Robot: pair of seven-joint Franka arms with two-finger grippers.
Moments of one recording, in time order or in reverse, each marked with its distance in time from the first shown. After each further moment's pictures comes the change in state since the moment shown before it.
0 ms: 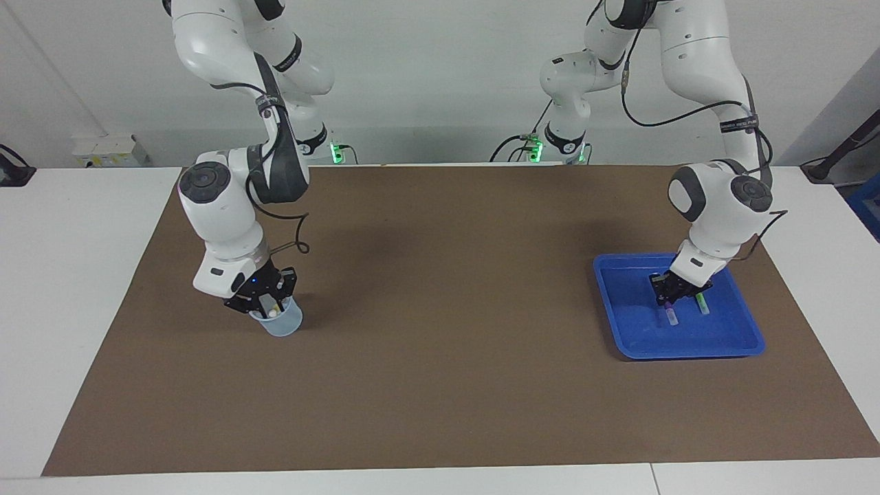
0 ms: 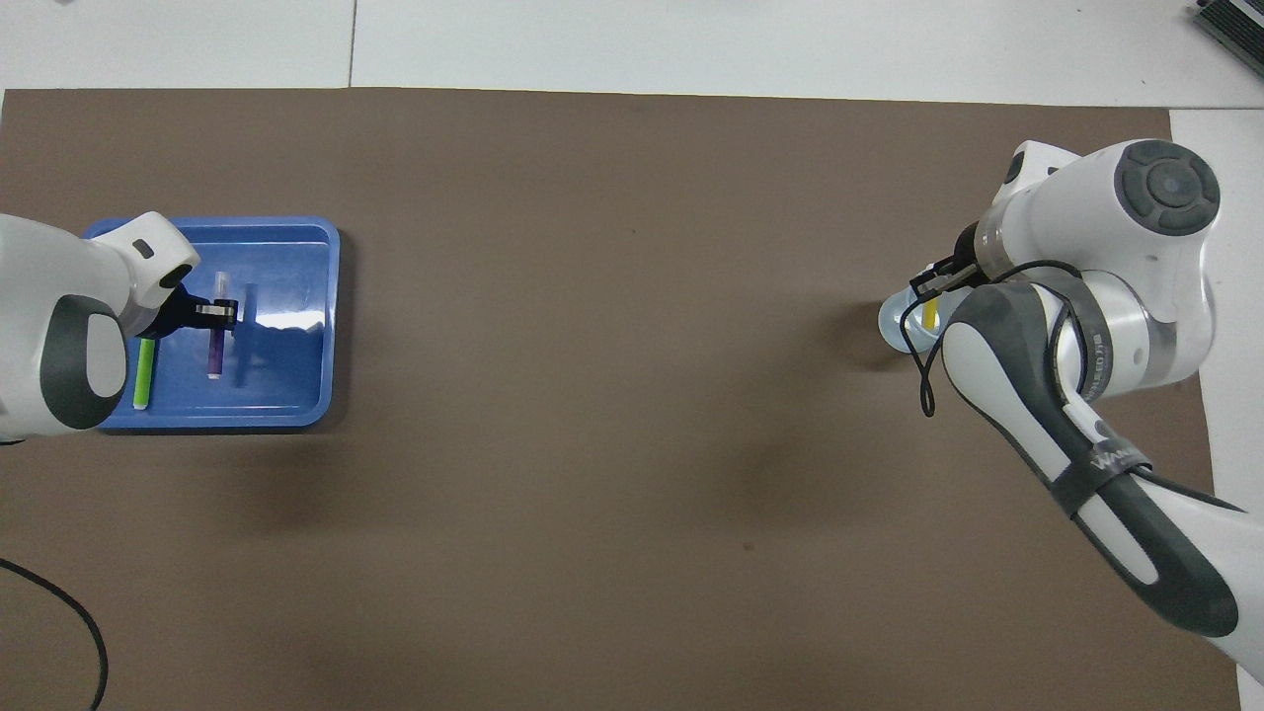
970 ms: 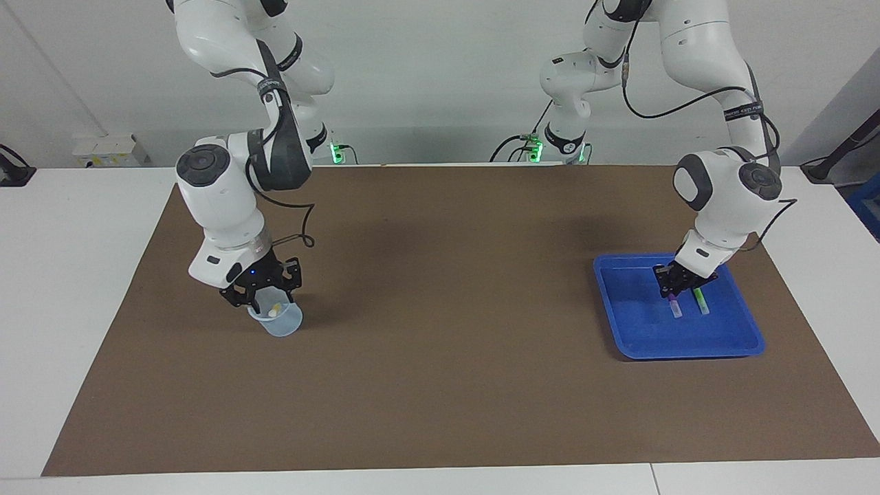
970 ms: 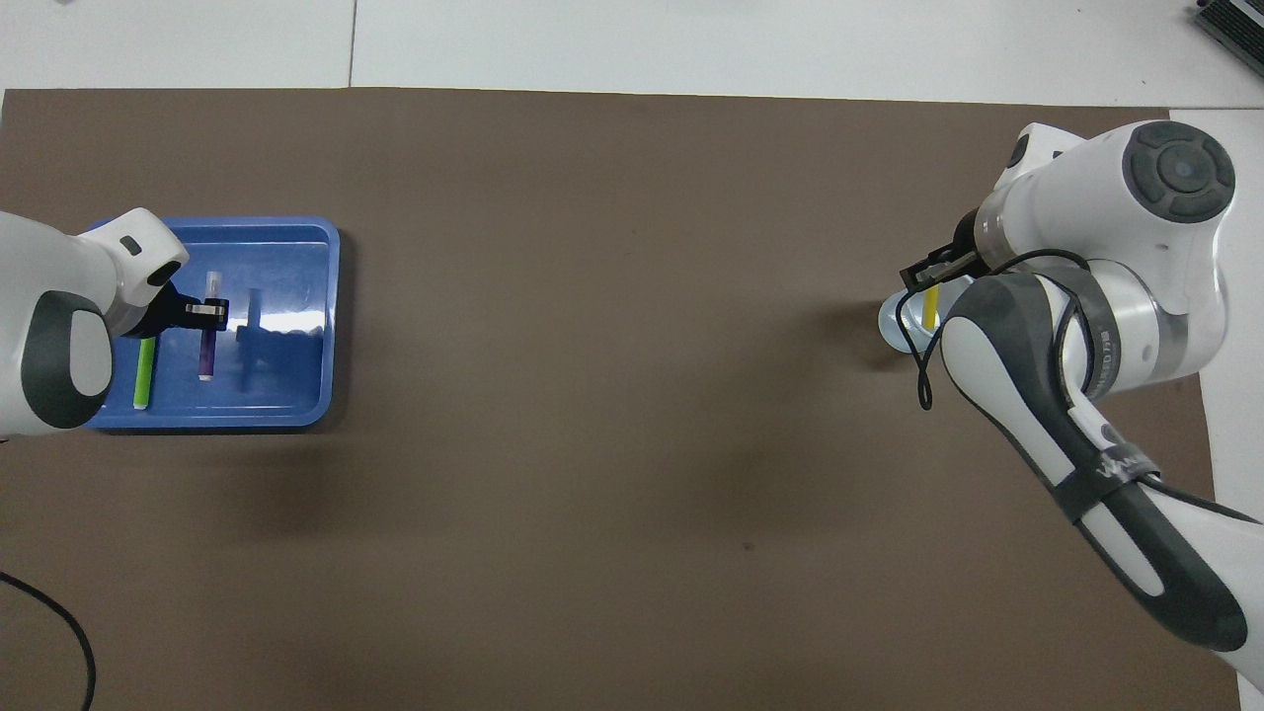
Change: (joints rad) left arm -0.006 -0.021 0.001 0.010 -0.007 -0.049 0.000; right arm 0.021 -0.012 -0.001 0.039 0.002 -0.025 0.016
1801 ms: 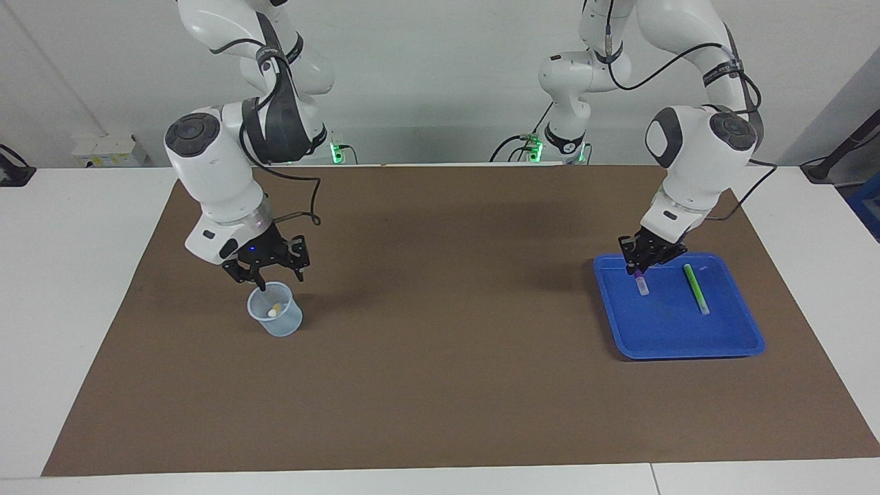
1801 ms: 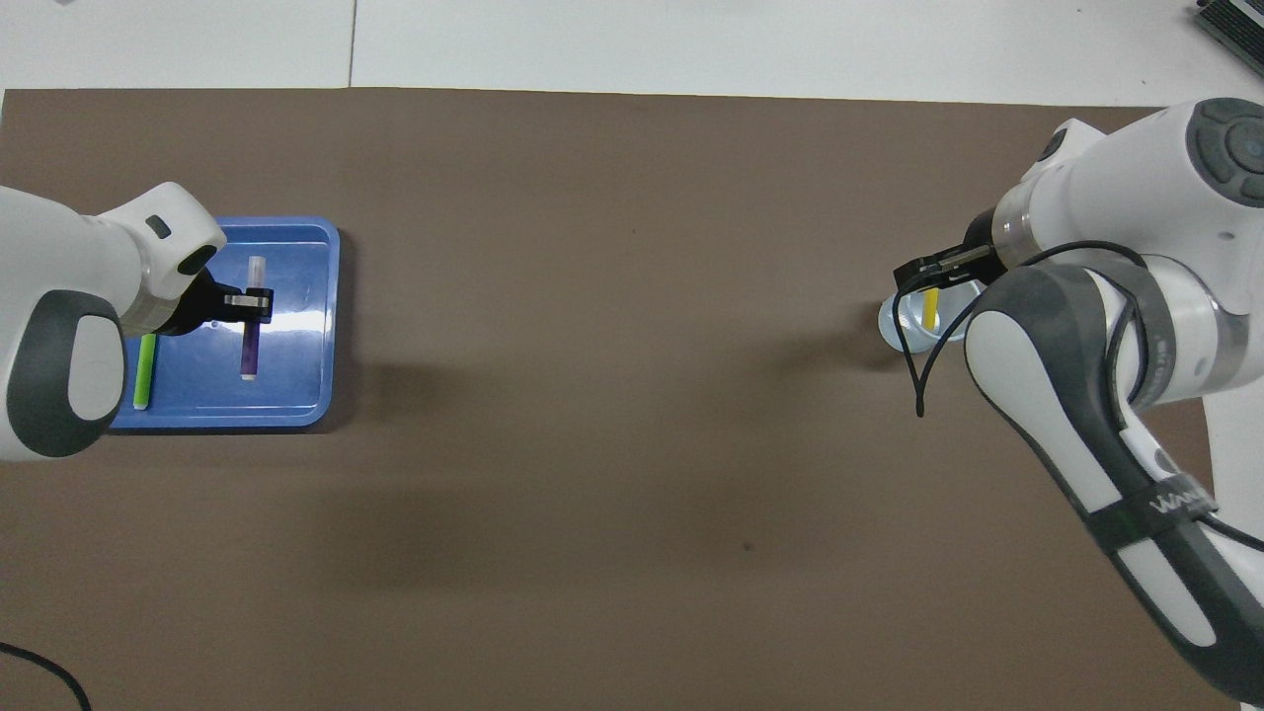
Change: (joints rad) left arm -0.125 -0.180 0.000 -0.002 -0.073 -0.145 -0.077; right arm 0.014 -0.073 0.003 0.033 0.095 -0.140 0.162
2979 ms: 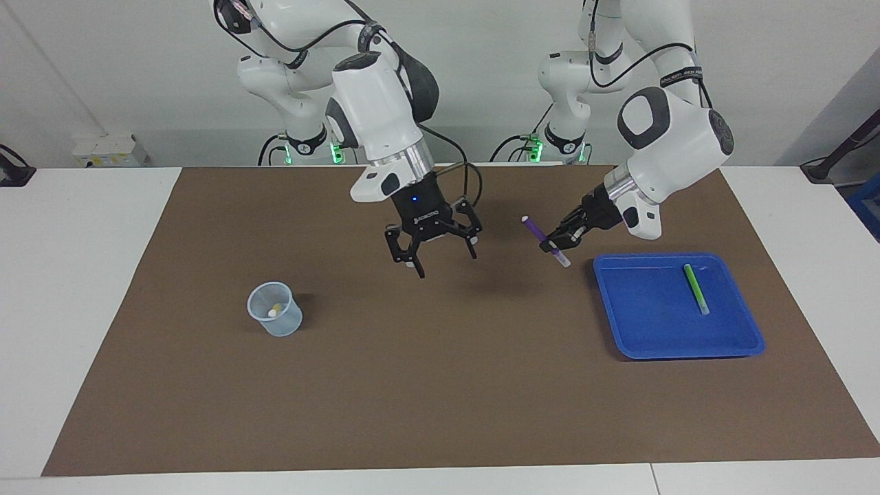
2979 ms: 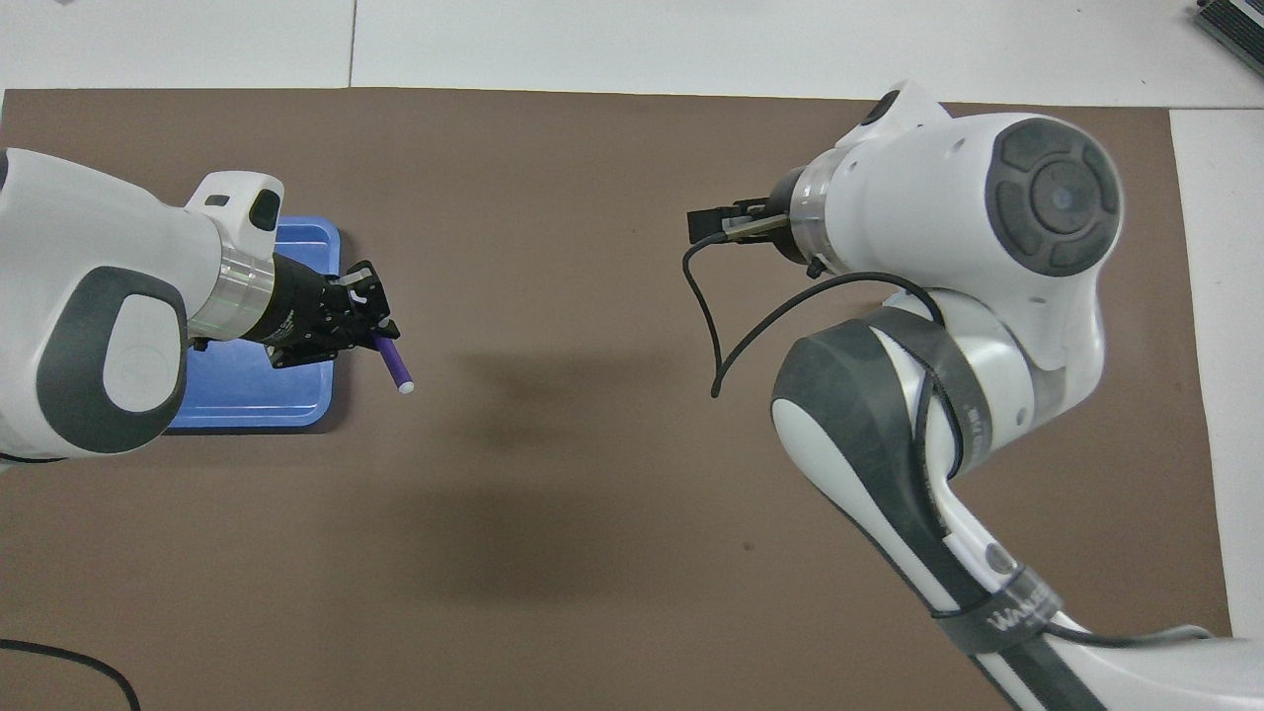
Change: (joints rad) left arm -0.142 -0.017 -0.015 0.092 -0.294 -0.212 -0.595; right arm 0.255 0.010 0.003 0.146 0.044 0.130 0.359
